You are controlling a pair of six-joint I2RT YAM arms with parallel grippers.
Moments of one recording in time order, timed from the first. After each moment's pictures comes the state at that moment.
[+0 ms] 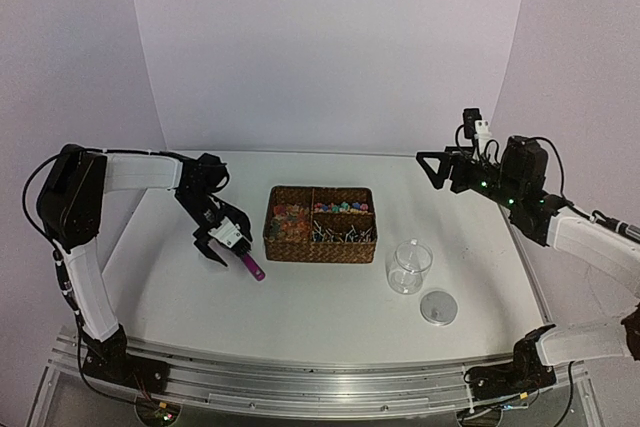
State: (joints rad) left arm -0.43 1.87 1.28 -0.81 0.46 1.91; right arm 0.35 1.16 0.79 0.22 -0.28 0.19
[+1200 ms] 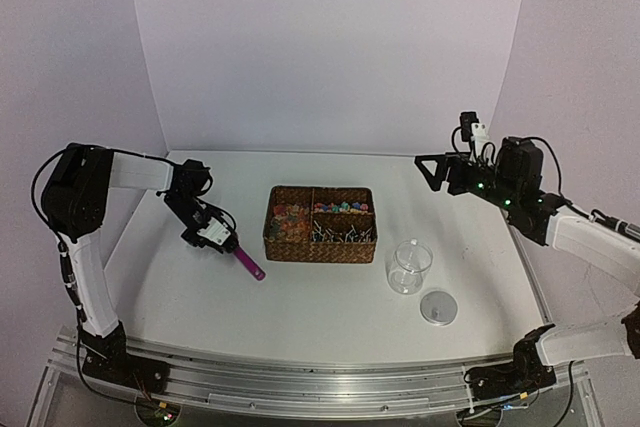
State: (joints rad) left arm -0.30 1.95 1.25 -0.70 0.41 1.90; right arm 0.38 1.16 0.80 0.16 -0.22 0.22
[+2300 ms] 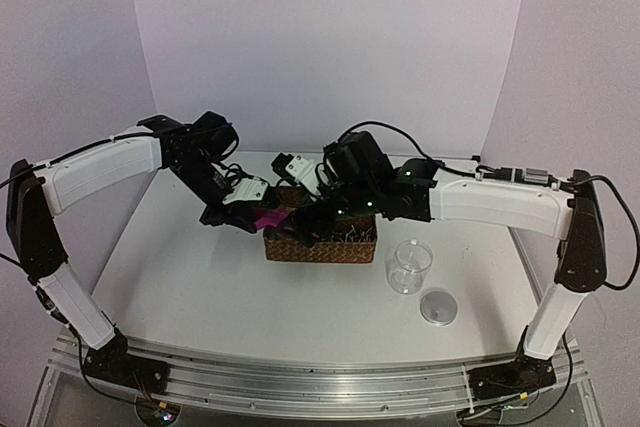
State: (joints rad) left arm -0.63 1.61 1.44 -1.01 0.46 1.14; right arm 1.00 1.78 1.50 -0.33 -0.05 -0.12
